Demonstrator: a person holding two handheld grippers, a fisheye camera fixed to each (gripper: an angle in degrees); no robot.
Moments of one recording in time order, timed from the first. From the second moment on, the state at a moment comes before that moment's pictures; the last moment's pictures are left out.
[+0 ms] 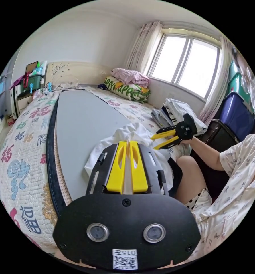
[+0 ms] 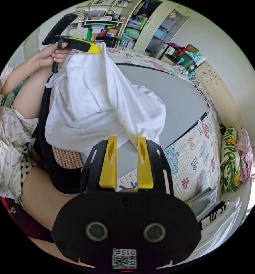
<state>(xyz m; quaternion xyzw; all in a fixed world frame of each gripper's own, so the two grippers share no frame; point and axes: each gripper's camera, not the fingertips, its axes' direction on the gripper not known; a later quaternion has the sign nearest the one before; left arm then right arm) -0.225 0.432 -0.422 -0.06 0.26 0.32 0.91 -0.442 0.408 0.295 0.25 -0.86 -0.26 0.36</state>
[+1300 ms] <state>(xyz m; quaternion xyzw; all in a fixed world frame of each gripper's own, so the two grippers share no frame) -0.082 0.486 -0.909 0.64 0.32 0.19 0.68 0.063 0.272 0.514 0.29 -0.73 0.58 0.23</state>
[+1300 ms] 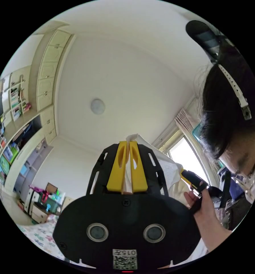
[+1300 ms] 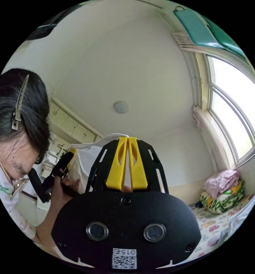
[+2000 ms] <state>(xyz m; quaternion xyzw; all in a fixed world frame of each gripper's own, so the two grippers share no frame) 0.009 0.182 -0.382 0.22 0.12 0.20 0.95 -0.554 -0.069 0.335 -0.09 -0.92 0.15 0.36</state>
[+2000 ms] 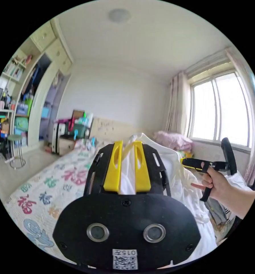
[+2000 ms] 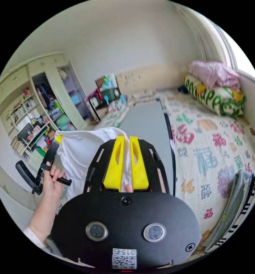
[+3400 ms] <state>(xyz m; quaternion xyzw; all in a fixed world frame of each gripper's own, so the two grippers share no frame) -0.002 0.031 -0.385 -0.05 -0.03 0.29 0.95 -0.910 -0.024 0.390 -0.14 -0.87 -0.02 0.47</state>
